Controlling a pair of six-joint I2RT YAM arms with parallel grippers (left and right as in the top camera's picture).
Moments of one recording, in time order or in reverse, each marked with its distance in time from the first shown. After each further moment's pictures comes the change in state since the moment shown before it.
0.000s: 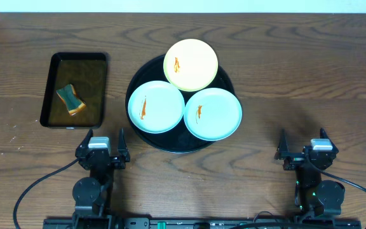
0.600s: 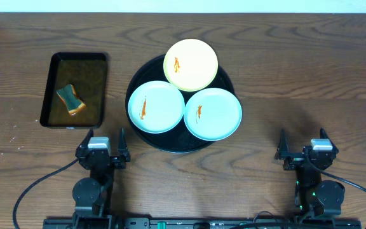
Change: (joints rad) left arm 0.000 0.000 -0.003 0.036 0.022 -0.031; right arm 0.000 0.000 0.000 0.000 0.000 0.000
